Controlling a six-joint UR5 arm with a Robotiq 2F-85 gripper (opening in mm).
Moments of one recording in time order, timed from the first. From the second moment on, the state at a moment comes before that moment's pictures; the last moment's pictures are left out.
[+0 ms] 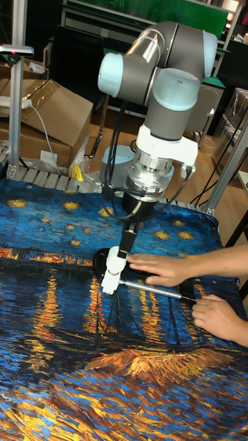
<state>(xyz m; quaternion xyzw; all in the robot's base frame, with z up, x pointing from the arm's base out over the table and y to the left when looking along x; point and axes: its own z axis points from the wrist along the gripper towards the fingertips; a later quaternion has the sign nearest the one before) 0.499 0.029 0.129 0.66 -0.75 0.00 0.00</state>
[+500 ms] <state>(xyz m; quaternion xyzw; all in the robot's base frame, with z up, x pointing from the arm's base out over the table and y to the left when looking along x) 0.506 0.032 0.125 0.68 -0.73 0.02 -0.01</state>
